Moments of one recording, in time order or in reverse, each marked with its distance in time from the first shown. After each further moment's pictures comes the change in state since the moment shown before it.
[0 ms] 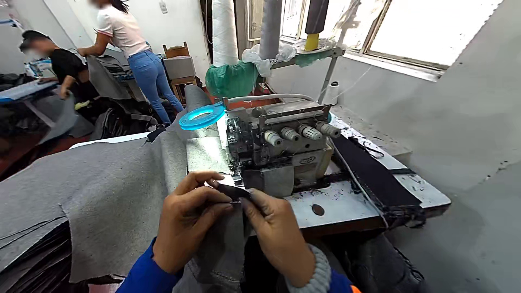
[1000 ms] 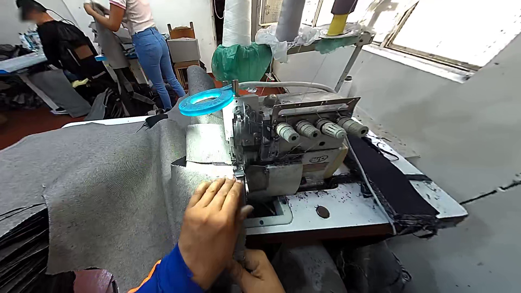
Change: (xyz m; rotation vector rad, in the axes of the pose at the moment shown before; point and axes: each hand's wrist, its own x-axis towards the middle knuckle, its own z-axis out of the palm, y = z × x) left_hand -0.010 0.005 0.051 0.771 -0.129 -0.029; right_hand -0.093 0.026 0.027 0.523 -0.211 0.499
